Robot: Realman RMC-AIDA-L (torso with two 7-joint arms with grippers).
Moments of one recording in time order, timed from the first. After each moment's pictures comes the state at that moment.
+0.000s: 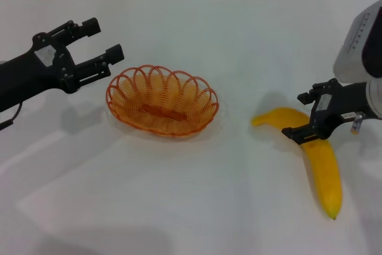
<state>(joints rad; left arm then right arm) -0.49 -2.04 0.61 0.49 1.69 1.61 -1.06 0.30 2.04 -1.43 -1.39 -2.41 -1.27 2.08</state>
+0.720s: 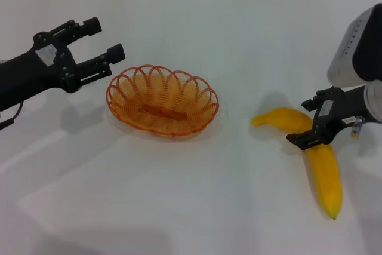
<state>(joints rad) -0.49 -2.04 0.61 0.49 1.69 1.61 -1.06 0.33 2.03 -1.45 -1.35 -2.46 -1.27 2.12</state>
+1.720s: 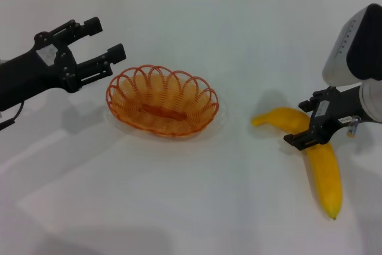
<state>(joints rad) -0.50 -2.04 0.61 0.49 1.69 1.61 -1.06 0.35 2.03 -1.45 -1.31 -2.46 -1.27 2.13</state>
